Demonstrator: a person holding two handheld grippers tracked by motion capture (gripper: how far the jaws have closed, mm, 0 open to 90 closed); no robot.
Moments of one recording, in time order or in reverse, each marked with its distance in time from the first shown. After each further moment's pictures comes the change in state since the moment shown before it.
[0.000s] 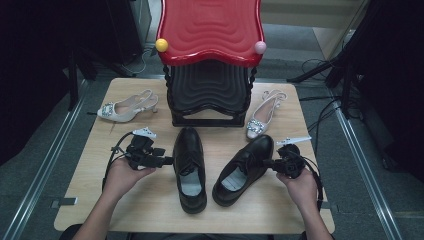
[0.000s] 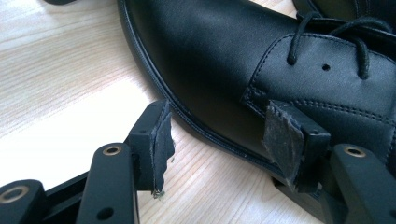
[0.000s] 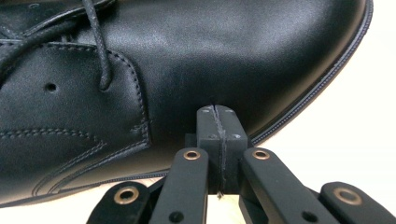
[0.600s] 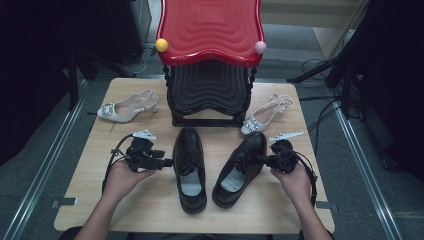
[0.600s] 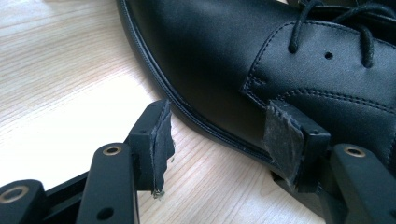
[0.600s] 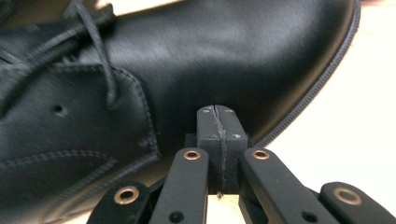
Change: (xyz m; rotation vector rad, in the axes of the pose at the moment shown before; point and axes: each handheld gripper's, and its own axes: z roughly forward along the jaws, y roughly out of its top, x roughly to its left) left arm -0.003 -0.004 0.003 0.008 -0.002 -0.006; right arm 0.009 0.016 0.010 0.003 0.003 -0.029
